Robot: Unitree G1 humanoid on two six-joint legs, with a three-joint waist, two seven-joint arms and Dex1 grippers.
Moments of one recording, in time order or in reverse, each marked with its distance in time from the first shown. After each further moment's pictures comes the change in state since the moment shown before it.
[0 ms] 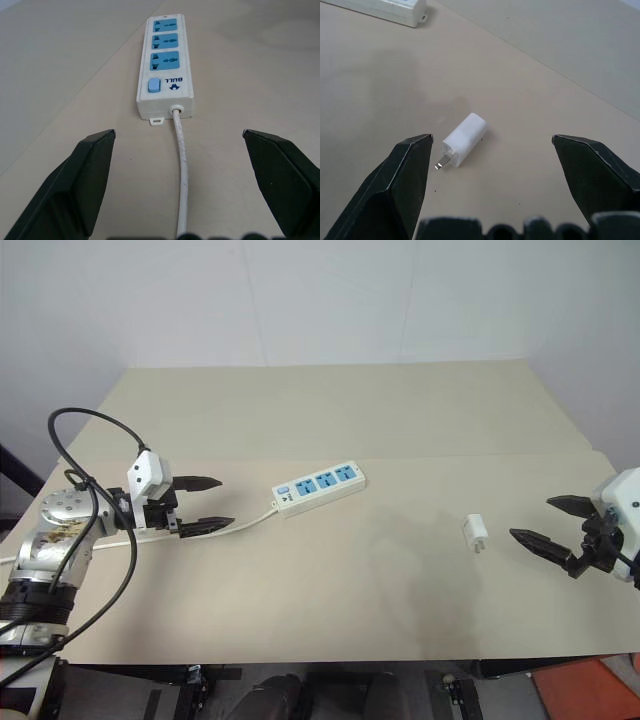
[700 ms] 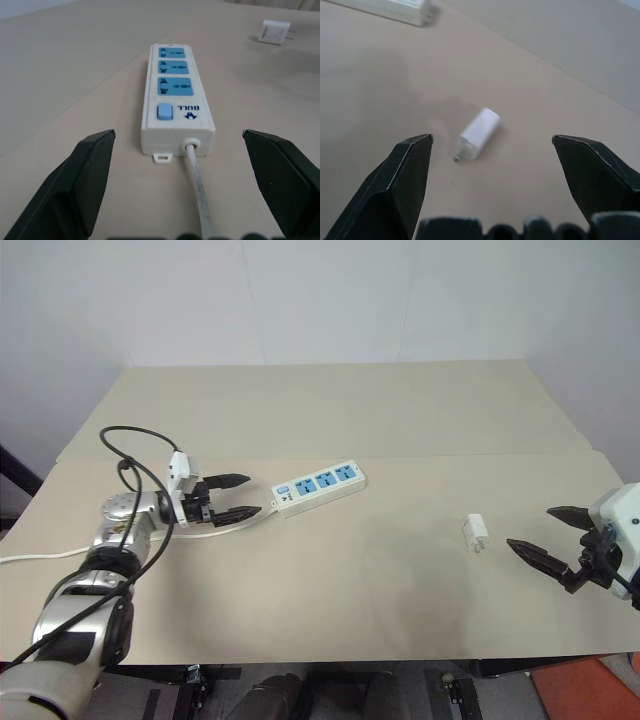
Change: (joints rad) left arm -0.350 -0.300 0.031 0.865 0.063 -0.497 -0.134; right arm 0.143 0.075 -0.099 -0.251 0.041 0.104 -0.061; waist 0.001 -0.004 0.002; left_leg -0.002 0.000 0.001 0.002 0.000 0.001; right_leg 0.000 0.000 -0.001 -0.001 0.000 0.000
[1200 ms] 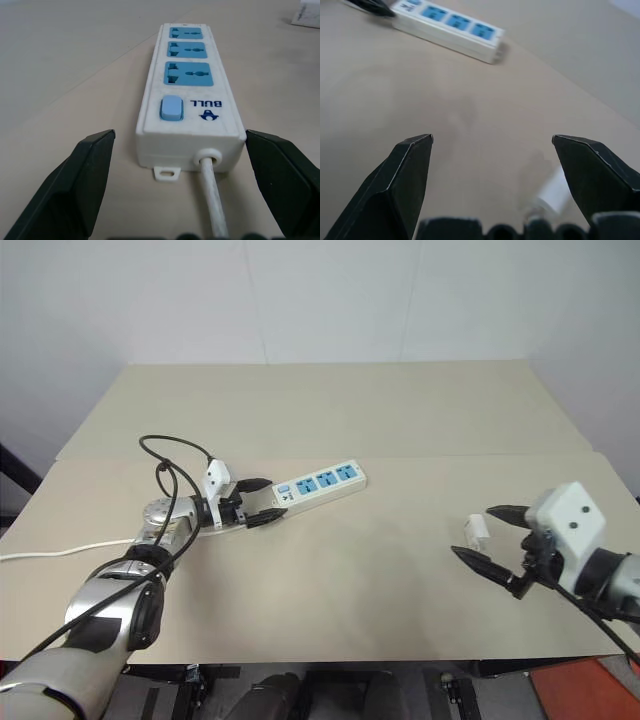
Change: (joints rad) left arm -0.078 -0.101 0.014 0.161 0.132 -0.095 0.163; right arm -0.042 0.014 0.122 -0.297 0.107 0.162 -0.113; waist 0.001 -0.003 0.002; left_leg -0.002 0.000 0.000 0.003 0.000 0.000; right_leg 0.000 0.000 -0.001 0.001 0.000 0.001
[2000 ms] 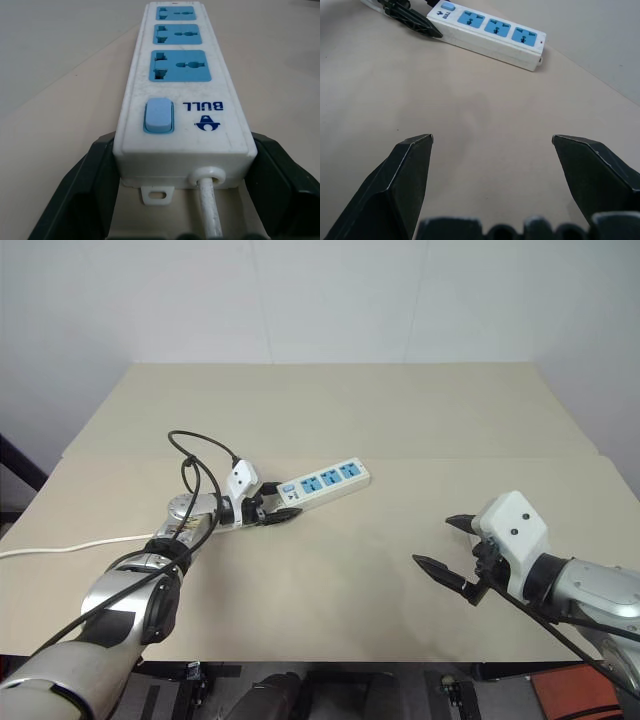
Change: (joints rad) left arm -0.040 -0.059 -0.009 0.029 0.154 0.016 0.119; right arm -0.030 0.014 0.121 -0.118 0.043 0.115 -0.146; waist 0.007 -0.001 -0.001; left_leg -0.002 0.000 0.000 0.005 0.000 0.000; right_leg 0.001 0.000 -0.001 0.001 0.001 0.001
